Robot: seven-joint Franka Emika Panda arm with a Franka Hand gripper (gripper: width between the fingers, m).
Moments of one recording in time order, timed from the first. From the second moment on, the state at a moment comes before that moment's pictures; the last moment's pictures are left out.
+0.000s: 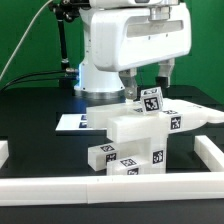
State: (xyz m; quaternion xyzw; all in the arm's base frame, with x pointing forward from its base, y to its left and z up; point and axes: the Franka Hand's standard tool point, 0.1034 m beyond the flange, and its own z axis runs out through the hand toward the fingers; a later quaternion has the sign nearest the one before) arm 0.598 0.032 0.132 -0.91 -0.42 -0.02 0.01
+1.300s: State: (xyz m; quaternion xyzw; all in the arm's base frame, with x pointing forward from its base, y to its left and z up) arm 0.597 0.030 0.127 -0.98 -0.19 -0.01 0.00
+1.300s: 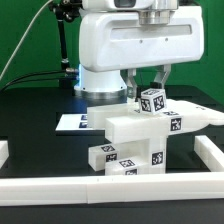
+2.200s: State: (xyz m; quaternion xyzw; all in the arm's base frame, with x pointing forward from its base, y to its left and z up) arm 0.600 0.025 0.127 -0.98 0.20 -0.01 0.02
